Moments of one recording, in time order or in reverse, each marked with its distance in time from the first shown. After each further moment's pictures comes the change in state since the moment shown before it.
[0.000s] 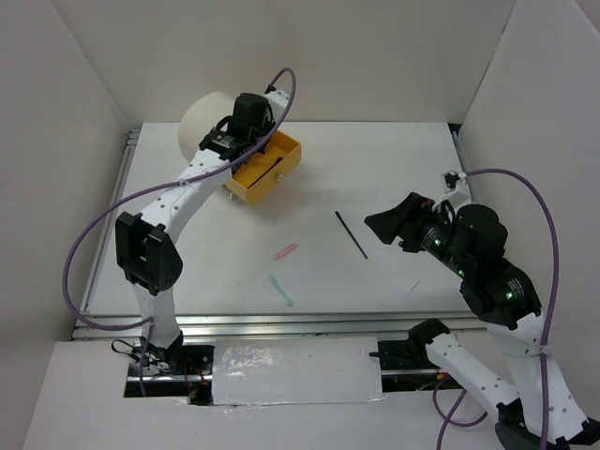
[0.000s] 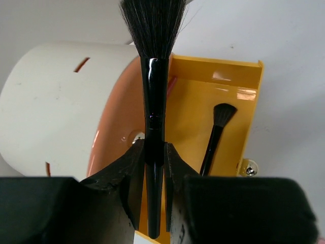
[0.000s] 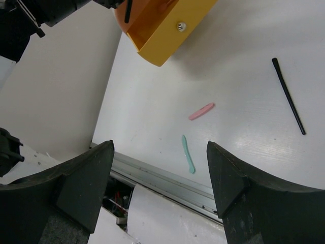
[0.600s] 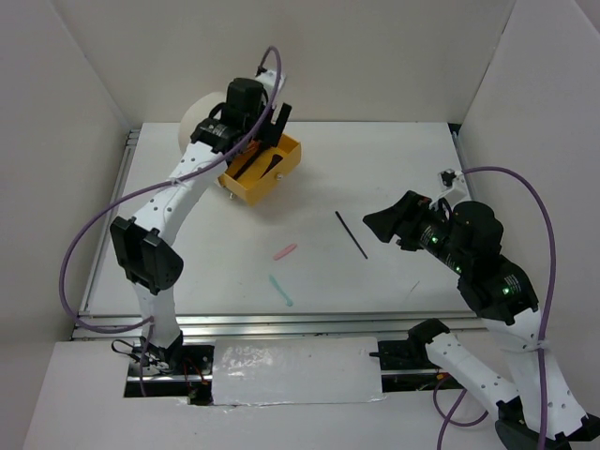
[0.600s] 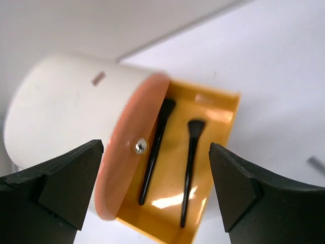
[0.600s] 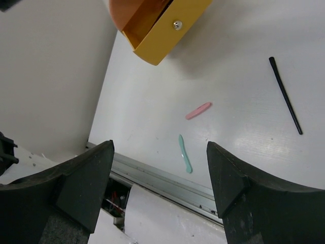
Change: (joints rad) left arm -0.006 0.004 0.129 -0.110 0.024 -0.123; right arm 0.002 0.021 0.000 0.001 0.001 -0.002
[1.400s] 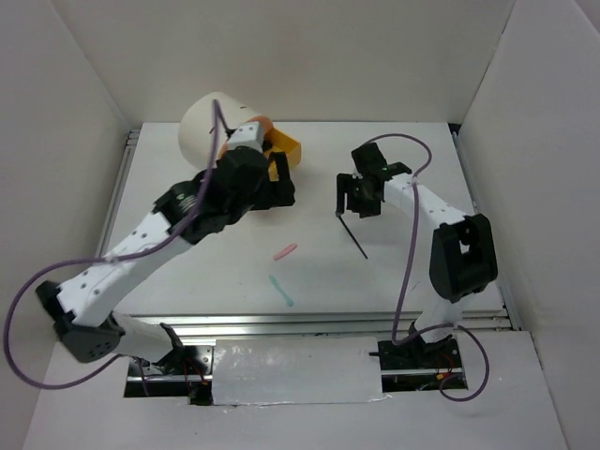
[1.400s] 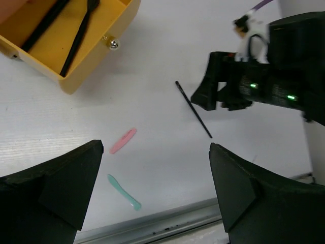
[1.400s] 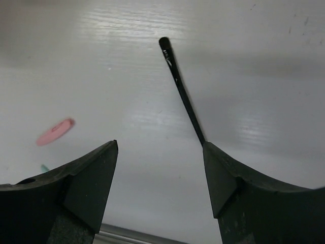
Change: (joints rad) left arm -0.381 -0.467 -0.357 -0.256 -0.201 -0.833; right arm -0.069 0.992 0.202 0.051 0.091 -0.325
